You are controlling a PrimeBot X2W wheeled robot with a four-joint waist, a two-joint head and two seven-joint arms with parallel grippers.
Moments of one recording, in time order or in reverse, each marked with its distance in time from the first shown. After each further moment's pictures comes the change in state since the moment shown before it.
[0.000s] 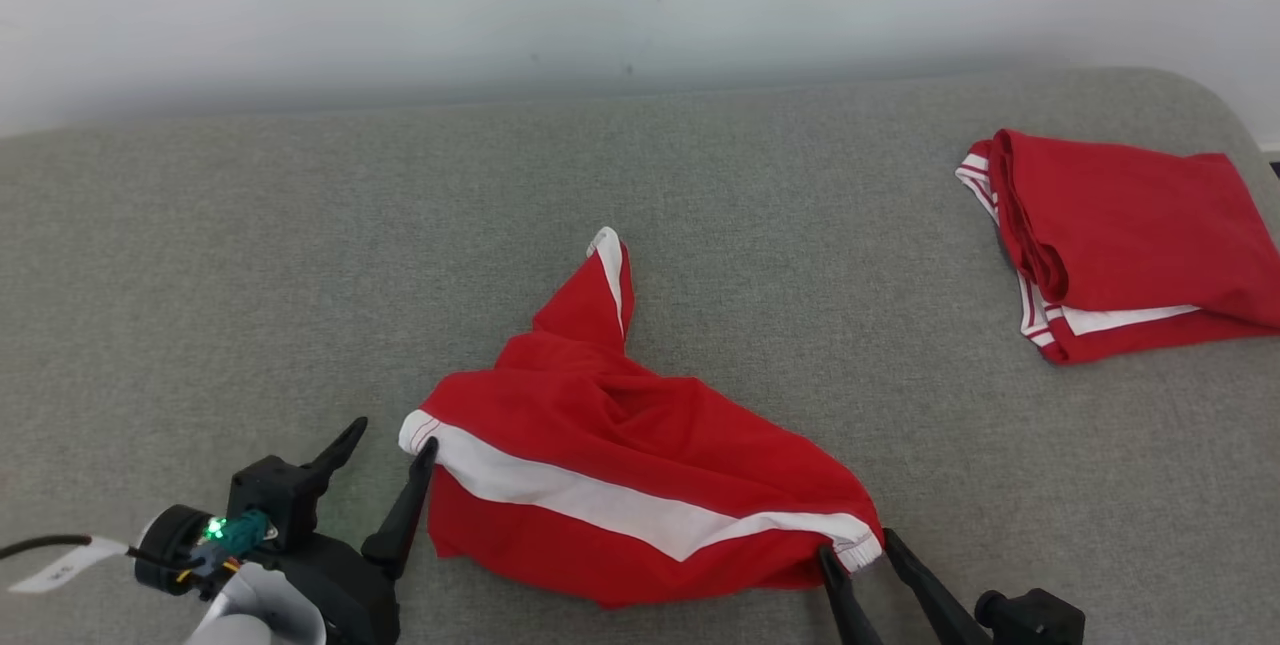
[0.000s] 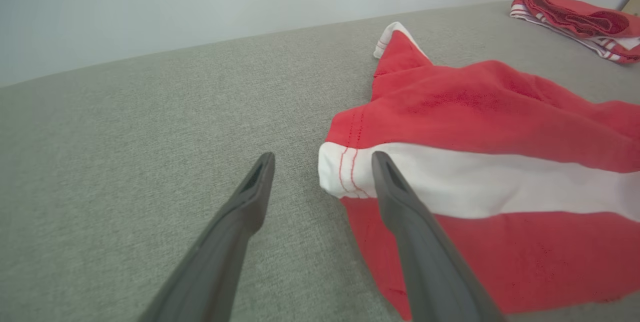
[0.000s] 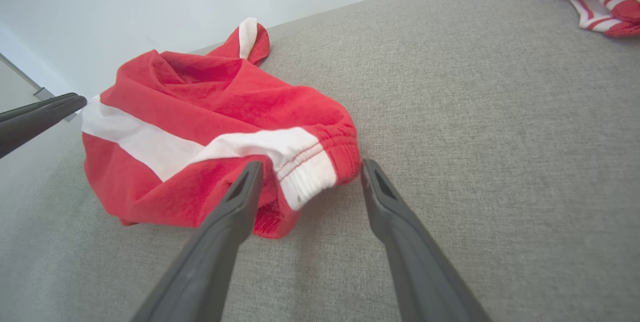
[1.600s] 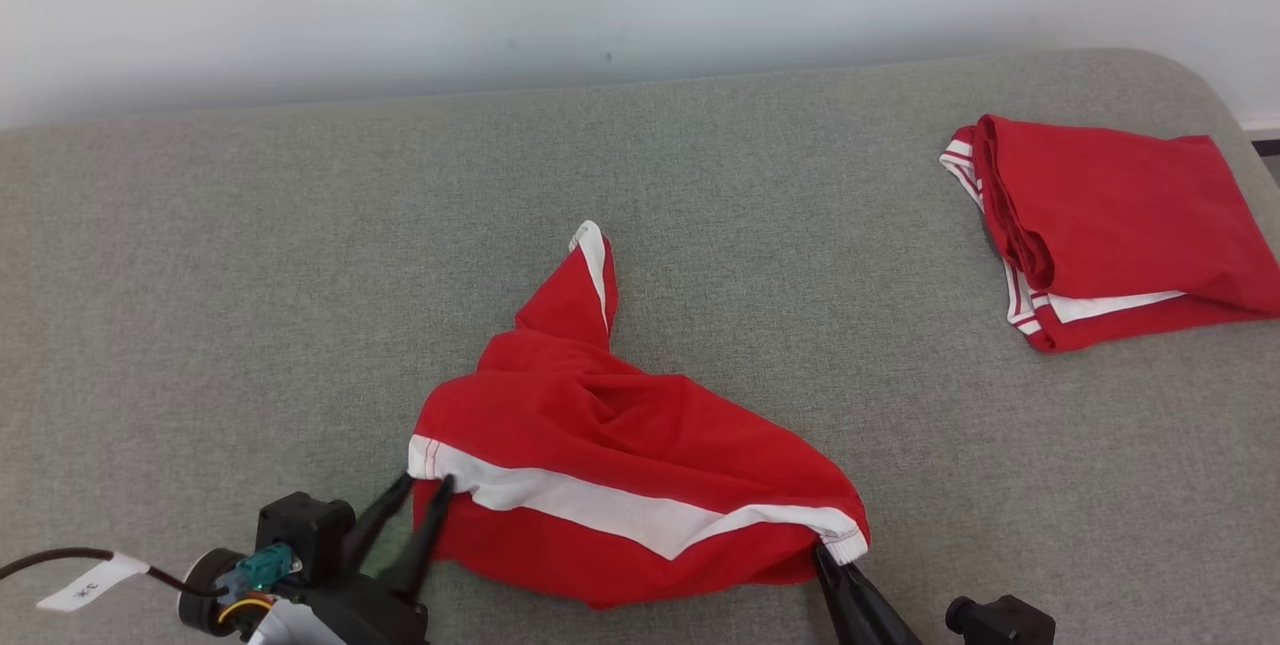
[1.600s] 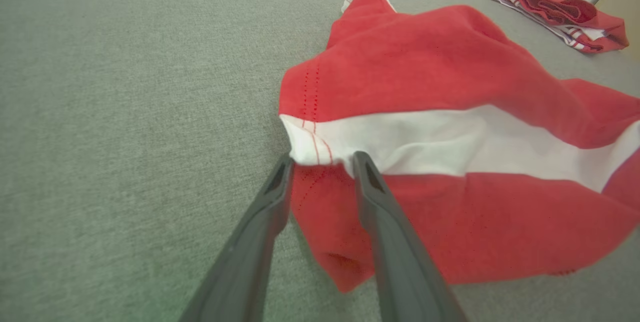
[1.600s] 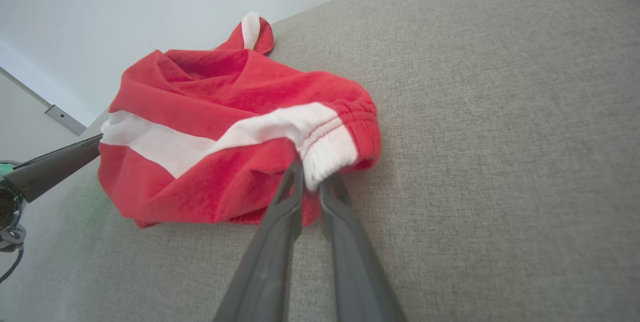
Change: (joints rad) left arm 0.025 -0.016 -0.067 0.029 -0.111 -0.012 -0.021; right arm -0.017 0.046 0.037 0.044 0.035 0.000 -0.032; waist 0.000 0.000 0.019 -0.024
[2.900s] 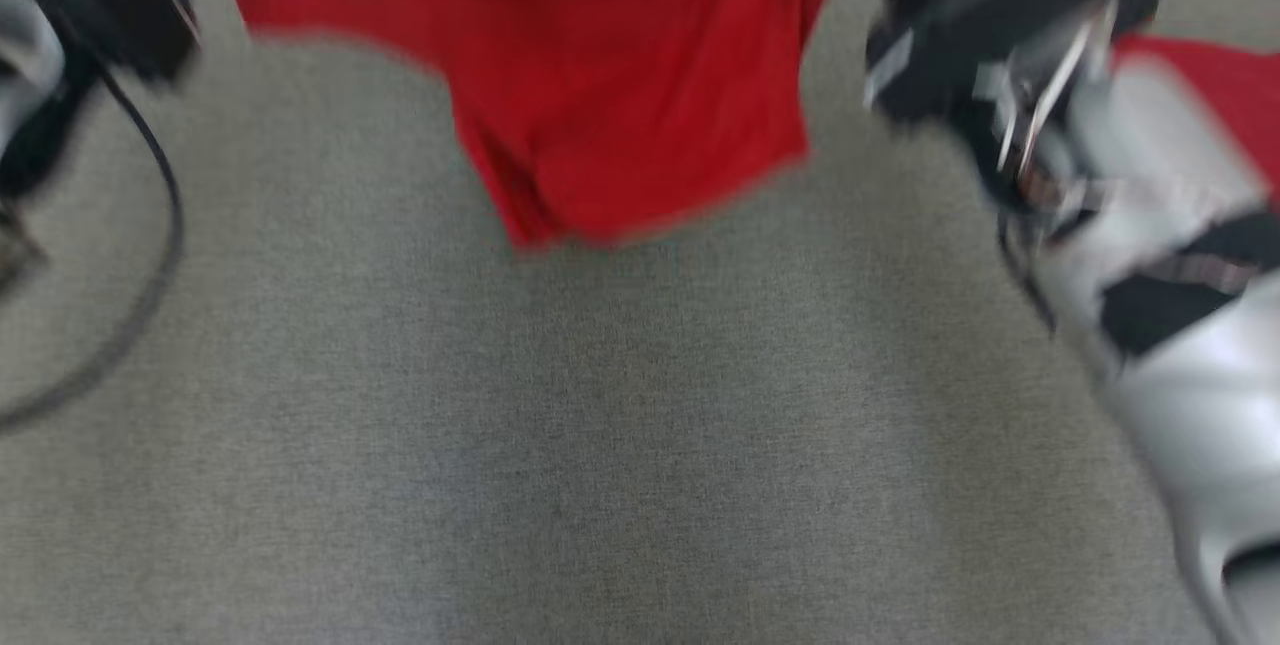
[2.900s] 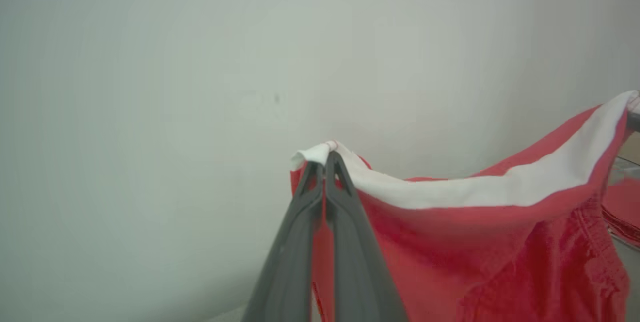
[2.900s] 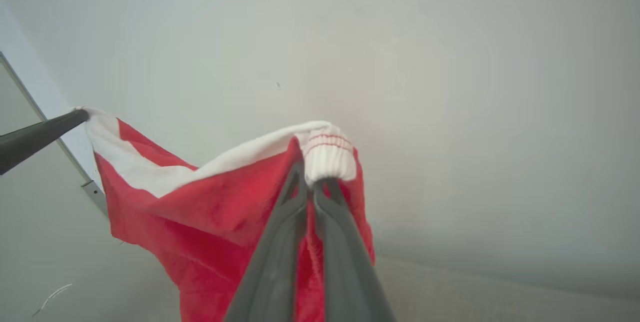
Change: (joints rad) left arm -0.894 0.170 0.021 -0.010 -0.128 -0.041 0.262; right arm -1.089 -0.124 0.086 0.173 0.283 0.000 0.317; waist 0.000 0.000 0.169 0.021
